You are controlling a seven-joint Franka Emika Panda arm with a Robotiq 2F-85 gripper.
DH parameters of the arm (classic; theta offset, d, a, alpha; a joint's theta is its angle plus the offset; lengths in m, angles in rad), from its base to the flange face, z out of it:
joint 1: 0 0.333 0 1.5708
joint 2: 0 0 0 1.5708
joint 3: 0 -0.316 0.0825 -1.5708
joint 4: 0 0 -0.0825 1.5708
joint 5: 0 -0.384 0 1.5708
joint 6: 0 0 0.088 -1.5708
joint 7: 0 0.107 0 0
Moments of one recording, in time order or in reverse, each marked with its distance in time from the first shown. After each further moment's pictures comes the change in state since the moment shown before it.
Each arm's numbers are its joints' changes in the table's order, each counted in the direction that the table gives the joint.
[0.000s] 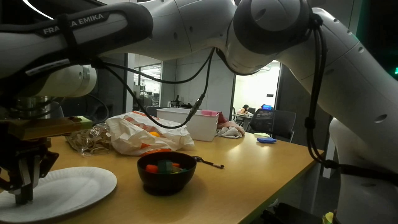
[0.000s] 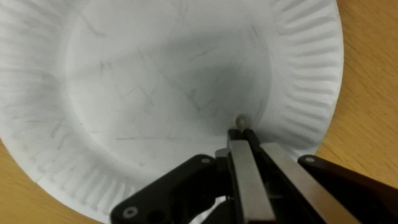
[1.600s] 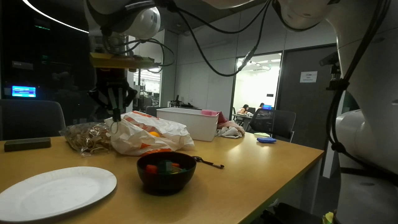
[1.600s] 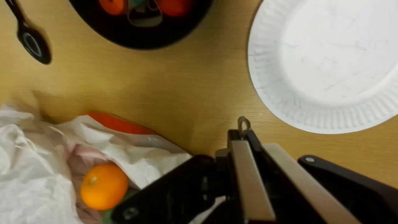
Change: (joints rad) arm -0.068 0.487 0.165 -0.347 0.082 0.111 0.470
